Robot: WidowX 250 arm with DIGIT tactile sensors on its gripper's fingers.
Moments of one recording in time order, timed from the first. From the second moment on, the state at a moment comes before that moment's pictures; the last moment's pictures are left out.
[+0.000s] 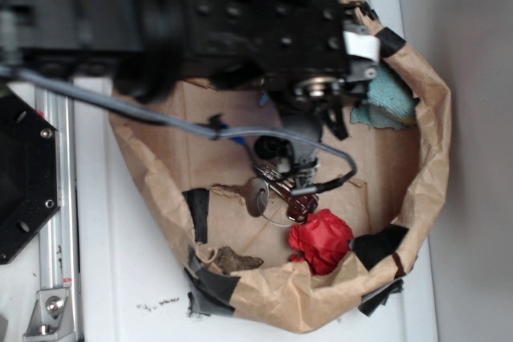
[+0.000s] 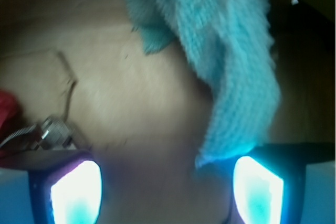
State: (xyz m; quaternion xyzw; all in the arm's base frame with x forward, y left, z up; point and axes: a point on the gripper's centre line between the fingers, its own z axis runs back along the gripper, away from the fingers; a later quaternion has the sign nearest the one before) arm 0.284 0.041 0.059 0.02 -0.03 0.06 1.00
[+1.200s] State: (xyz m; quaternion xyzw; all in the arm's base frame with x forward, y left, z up) arm 0.327 0.086 0.024 0.14 0.02 0.10 0.99
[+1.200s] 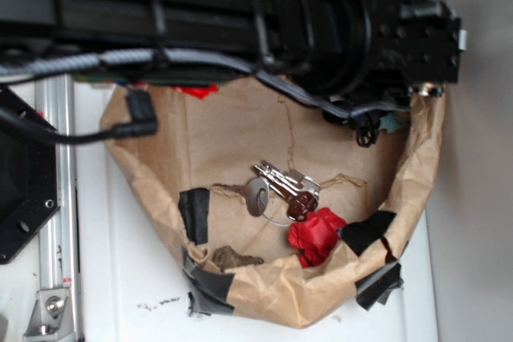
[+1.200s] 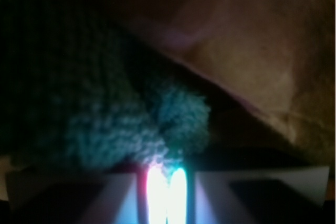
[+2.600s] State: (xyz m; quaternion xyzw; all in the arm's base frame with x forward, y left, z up) arm 0.278 0.017 0.113 0.00 -0.03 -0.04 1.00
